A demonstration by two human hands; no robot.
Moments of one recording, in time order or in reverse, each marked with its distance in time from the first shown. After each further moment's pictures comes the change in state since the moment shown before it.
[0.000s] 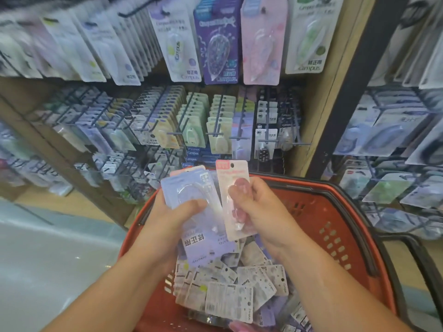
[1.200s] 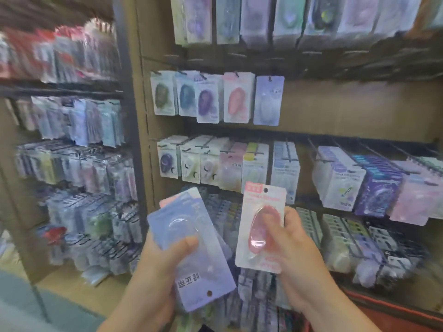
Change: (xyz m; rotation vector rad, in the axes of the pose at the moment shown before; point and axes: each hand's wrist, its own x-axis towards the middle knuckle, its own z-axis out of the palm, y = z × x) left_hand -0.015 0.214 -0.343 -0.219 -0.072 0.452; right_hand 0.060 -0.084 0.380 0.043 0.026 -0.420
